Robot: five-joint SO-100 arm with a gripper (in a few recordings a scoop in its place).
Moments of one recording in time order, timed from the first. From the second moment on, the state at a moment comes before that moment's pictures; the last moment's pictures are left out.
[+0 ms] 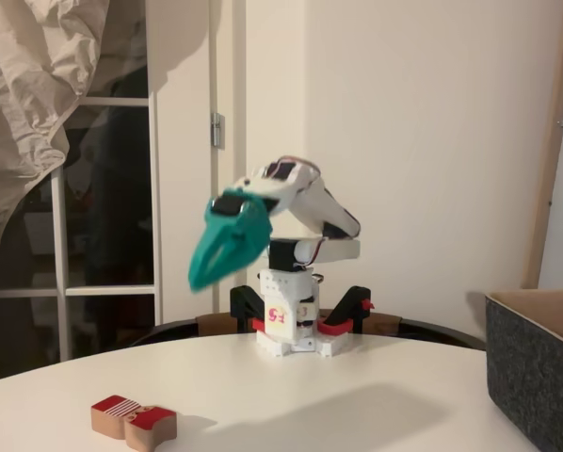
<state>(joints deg) 43.9 183.3 153.7 63.8 94.4</state>
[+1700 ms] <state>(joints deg) 36.4 86.8 88.7 84.4 84.8</state>
